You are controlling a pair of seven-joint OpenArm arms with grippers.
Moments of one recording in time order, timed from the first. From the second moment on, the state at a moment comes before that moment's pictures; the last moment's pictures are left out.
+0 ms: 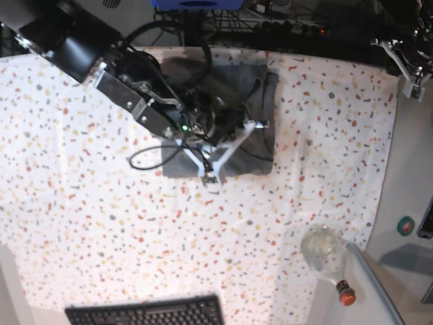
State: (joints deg) left arm 28.9 -21.1 -42.4 83.9 -7.5 -41.7 36.4; right arm 11.8 8.4 -53.5 89.7 43.9 -37.2 -47.0
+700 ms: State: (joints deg) left arm 25.4 -22.9 -38.9 82.6 -7.4 -41.5 36.9; right arm 7.0 7.7 -53.6 83.0 43.0 -21.9 -55.4
